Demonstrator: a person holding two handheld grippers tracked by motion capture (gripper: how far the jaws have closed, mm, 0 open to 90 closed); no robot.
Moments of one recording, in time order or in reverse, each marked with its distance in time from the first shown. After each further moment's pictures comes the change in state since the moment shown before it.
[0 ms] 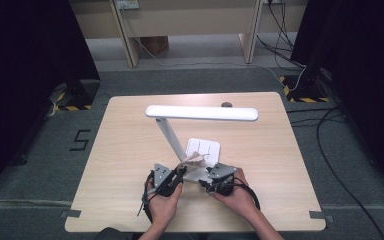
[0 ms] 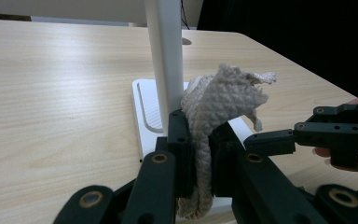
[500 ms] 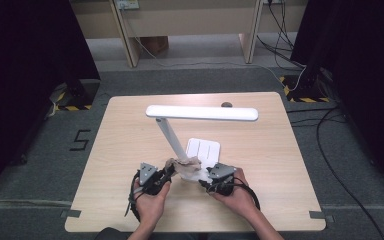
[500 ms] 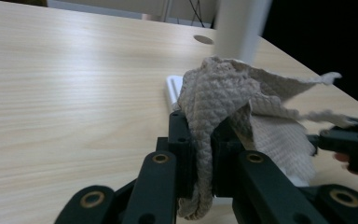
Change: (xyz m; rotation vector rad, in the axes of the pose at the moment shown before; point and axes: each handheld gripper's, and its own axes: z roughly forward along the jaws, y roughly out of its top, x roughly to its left) left arm 0.035 0.013 -0.022 0.014 0.056 -0.084; right arm 0.000 0.000 0.000 0.003 0.001 0.001
